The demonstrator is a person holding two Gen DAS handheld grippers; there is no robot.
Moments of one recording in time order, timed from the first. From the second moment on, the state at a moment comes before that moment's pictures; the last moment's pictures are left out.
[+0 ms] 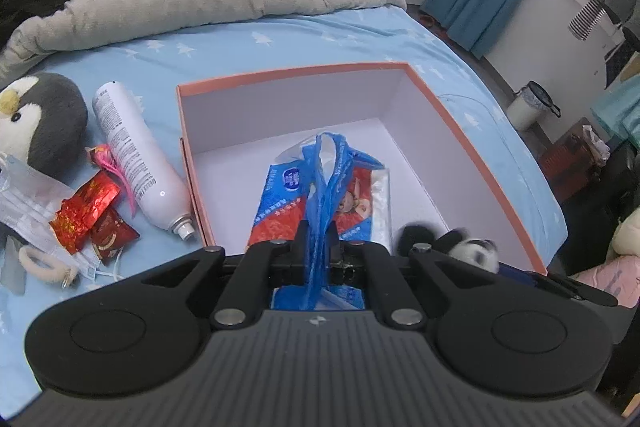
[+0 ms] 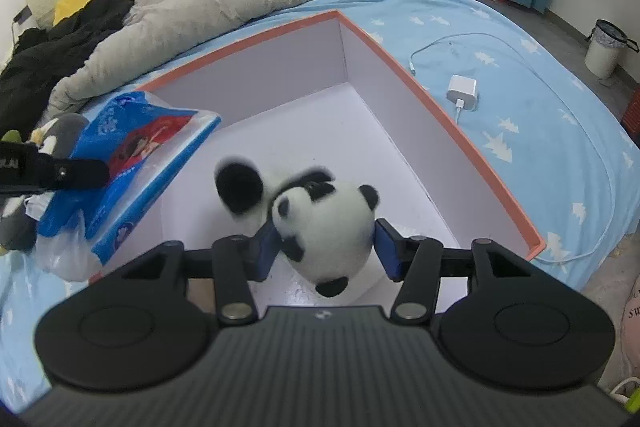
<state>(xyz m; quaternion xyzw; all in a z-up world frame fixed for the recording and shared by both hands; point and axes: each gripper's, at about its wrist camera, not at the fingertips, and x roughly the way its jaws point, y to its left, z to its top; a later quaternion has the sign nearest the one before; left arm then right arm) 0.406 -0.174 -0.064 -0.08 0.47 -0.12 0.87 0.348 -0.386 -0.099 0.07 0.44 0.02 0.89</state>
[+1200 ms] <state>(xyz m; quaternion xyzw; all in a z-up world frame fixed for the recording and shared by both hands) 0.214 -0.049 0.038 -0.05 0.29 -0.13 0.95 0.211 -0.276 -0.002 0.07 0.24 0.13 0.96</state>
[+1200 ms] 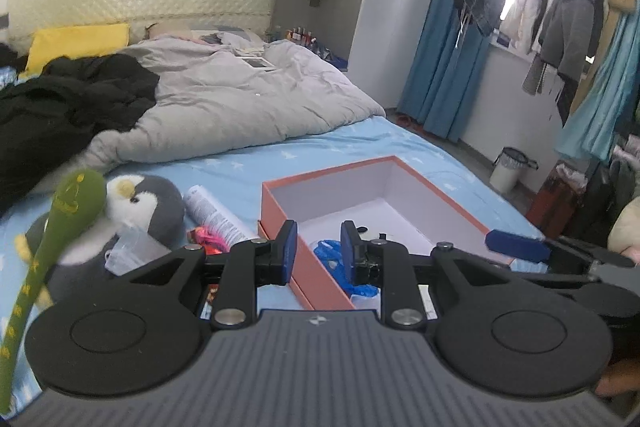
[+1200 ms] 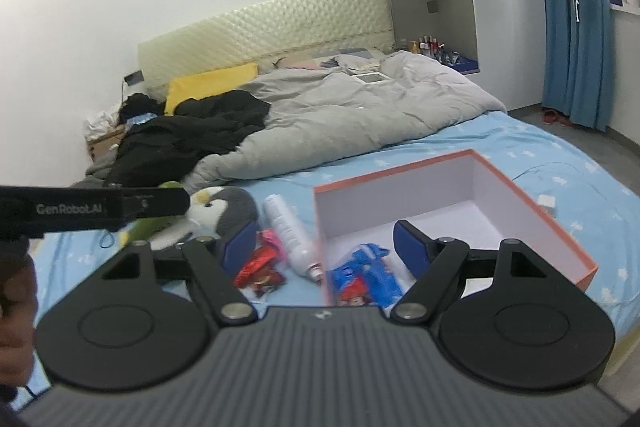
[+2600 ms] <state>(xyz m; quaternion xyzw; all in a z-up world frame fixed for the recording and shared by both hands) 0.174 0.077 -0.096 -0.10 0.37 -0.03 0.92 0.178 -0.163 -0.099 0.00 0.30 0.20 0.93</state>
